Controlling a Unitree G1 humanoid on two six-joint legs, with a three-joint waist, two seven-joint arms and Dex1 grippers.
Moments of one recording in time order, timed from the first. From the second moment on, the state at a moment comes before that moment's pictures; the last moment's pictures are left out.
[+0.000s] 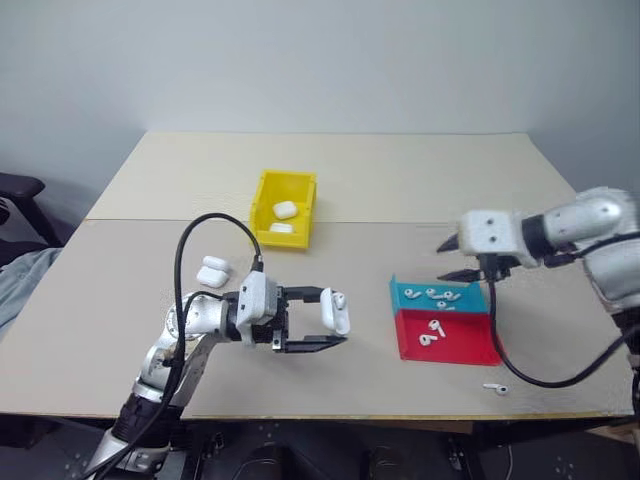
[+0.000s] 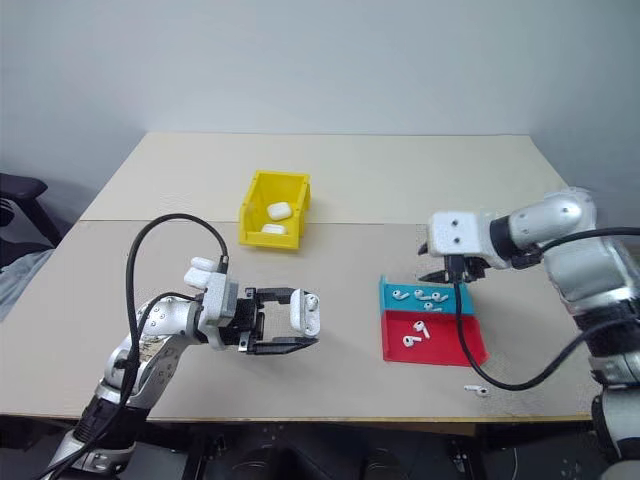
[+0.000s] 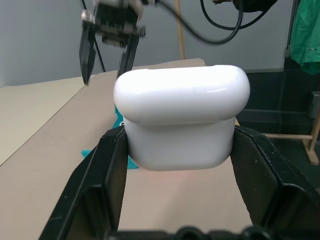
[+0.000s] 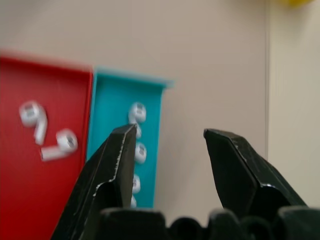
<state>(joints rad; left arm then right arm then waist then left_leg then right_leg) -0.33 0.46 -0.15 -0.19 -0.43 0.06 -1.19 -0.87 -1.02 0.37 0.26 -0.09 -0.02 1.39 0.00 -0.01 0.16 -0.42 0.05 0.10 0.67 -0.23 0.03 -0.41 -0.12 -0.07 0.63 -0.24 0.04</state>
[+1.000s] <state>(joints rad) -0.26 0.45 -0.17 -0.23 -0.38 0.03 -1.12 -1.16 -0.75 0.57 0.98 -0.46 -0.44 1.41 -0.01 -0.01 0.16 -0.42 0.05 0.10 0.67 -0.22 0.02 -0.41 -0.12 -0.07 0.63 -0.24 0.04</state>
